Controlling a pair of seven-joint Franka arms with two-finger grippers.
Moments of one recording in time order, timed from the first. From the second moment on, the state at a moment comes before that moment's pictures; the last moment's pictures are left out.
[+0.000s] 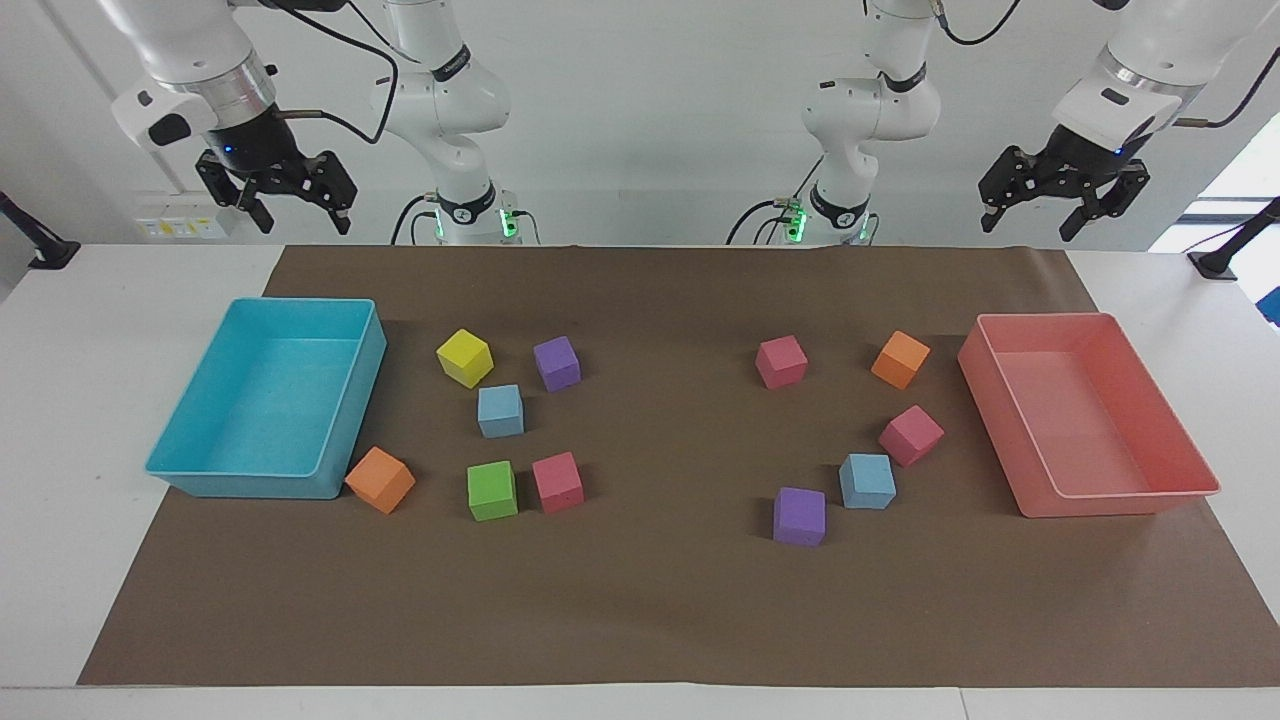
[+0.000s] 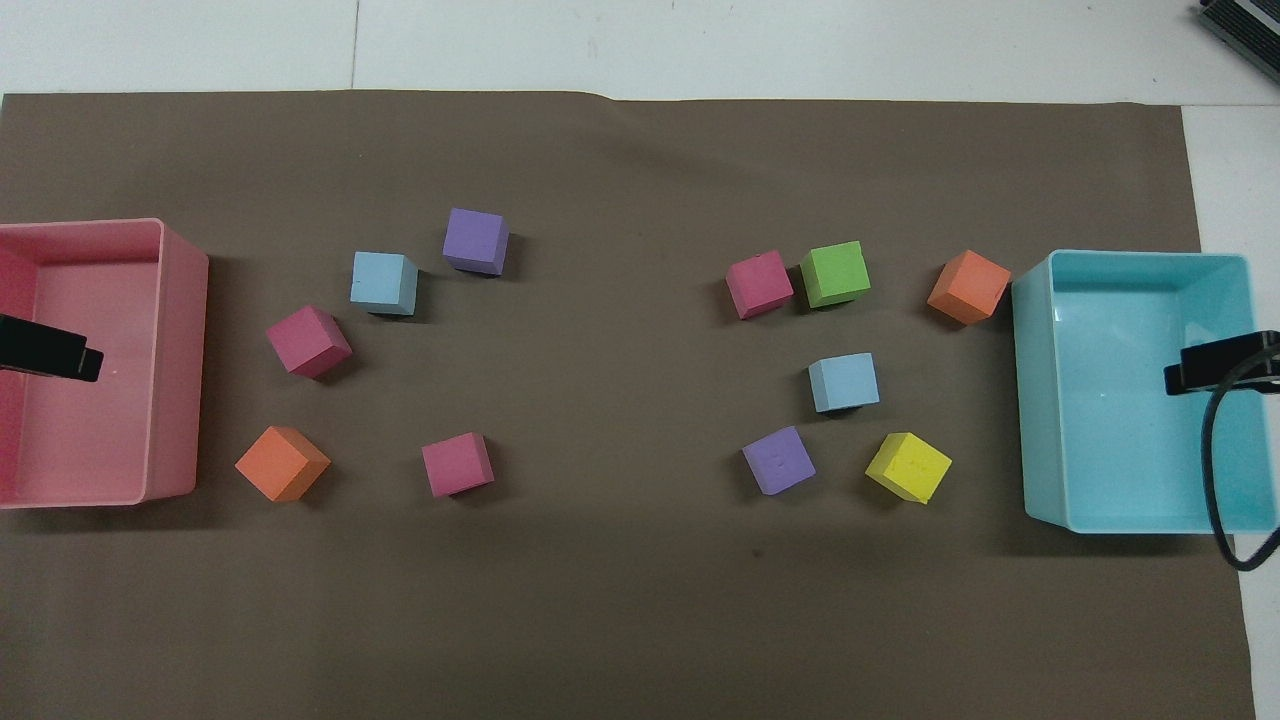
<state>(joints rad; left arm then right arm) -0.10 -0.03 0.05 -1.46 -0.02 1.40 0.14 0.06 -0.09 -0.12 -1.59 -0.01 1.47 -0.01</state>
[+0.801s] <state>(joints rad) -0.10 -0.04 0.05 -1.46 -0.02 1.31 0.14 0.06 -0.09 -0.12 -1.60 -0.01 1.48 -0.01</state>
